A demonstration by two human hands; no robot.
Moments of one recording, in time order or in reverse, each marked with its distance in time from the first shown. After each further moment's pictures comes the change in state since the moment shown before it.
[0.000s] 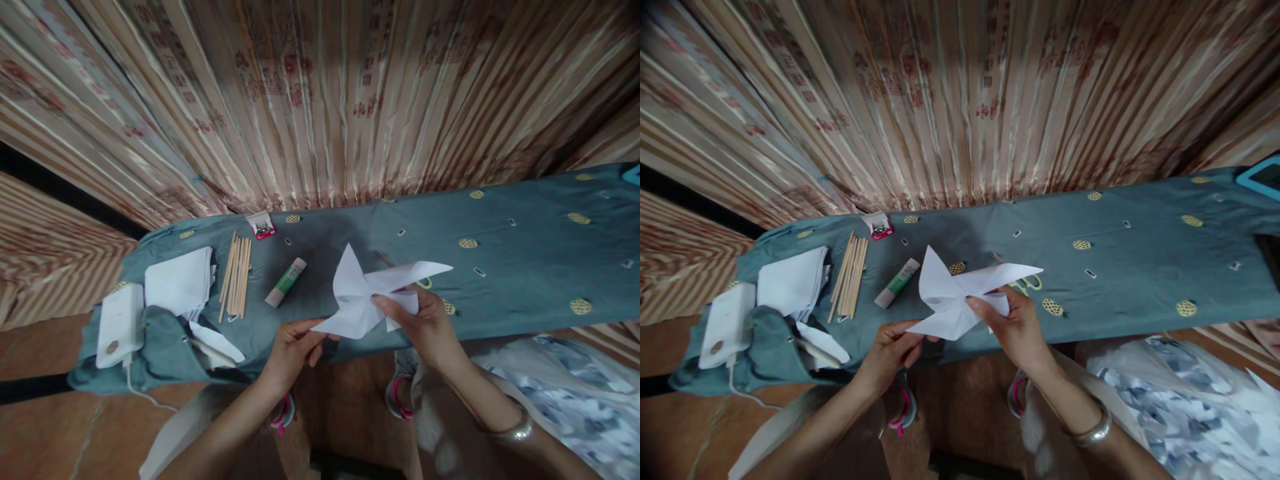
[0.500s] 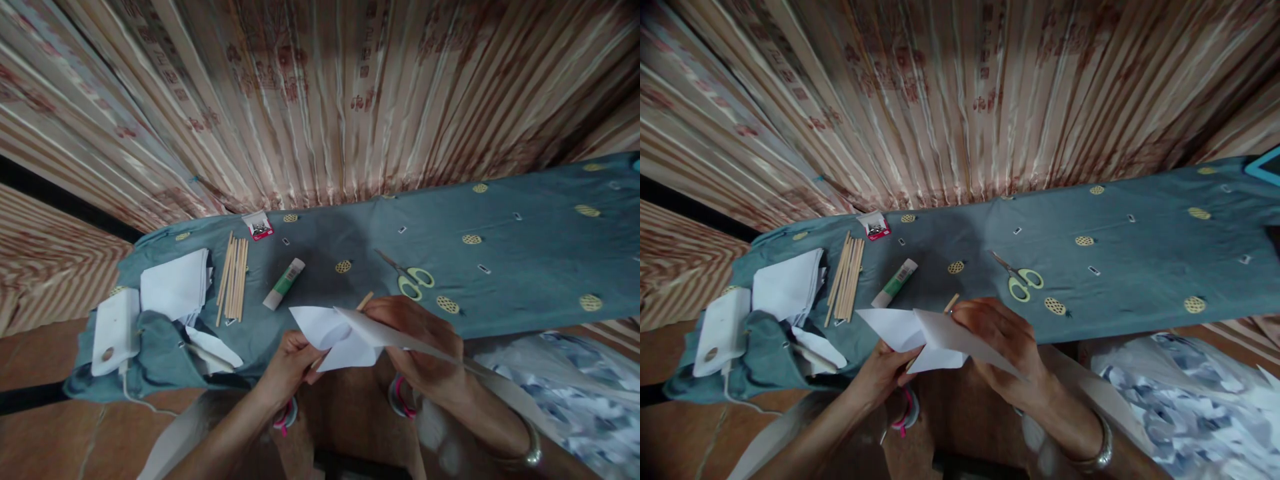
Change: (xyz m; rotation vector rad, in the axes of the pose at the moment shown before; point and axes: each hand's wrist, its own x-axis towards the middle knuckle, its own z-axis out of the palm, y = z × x) left_hand -0.002 -0.022 -0.004 -0.106 -0.112 -0.039; right_hand -0.016 -0.007 -0.005 -0.460 -0.187 -0.756
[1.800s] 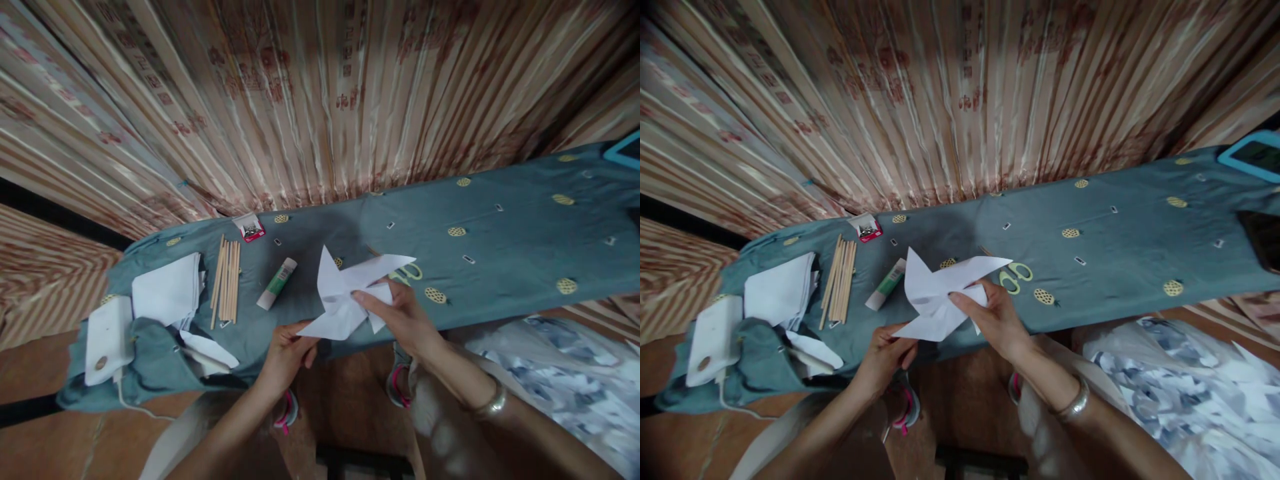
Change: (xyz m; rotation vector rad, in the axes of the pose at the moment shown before) left_hand 0.006 0.014 0.006 0.234 0.146 0.035; right_hand 0.013 0.017 0.018 0.662 0.148 0.954
